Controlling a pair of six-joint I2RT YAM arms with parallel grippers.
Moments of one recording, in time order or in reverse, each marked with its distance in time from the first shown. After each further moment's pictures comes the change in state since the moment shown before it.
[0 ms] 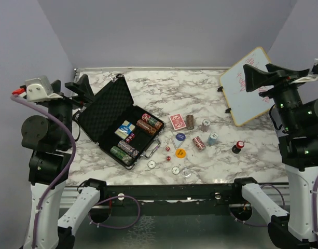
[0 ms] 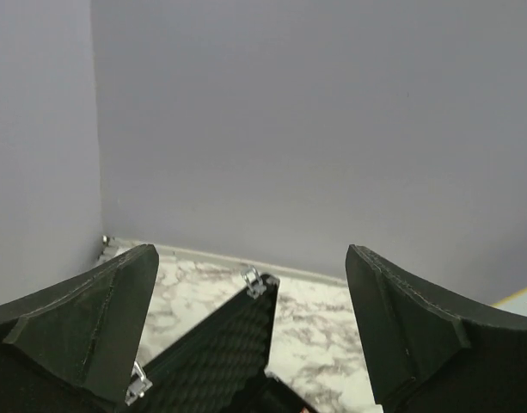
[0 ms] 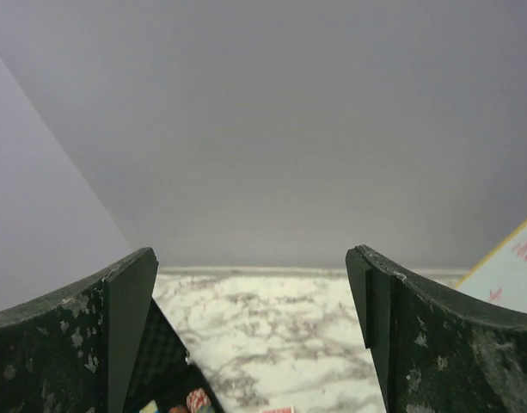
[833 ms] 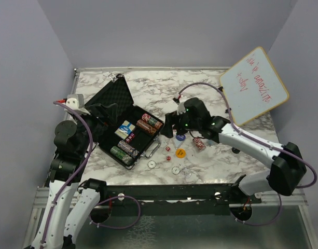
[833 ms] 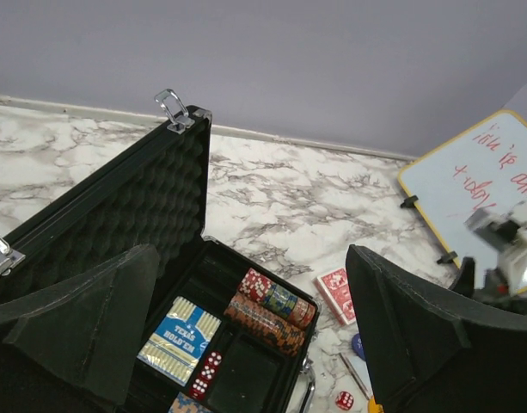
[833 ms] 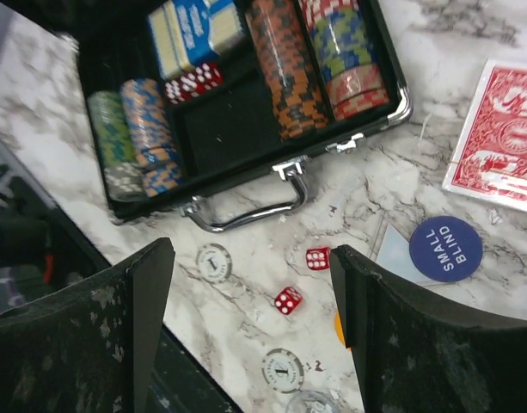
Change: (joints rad) left arm 0.000 -0.145 -0.474 0.001 0.293 -0.171; right arm 0.632 0.493 -0.431 -0.012 -0.070 0.056
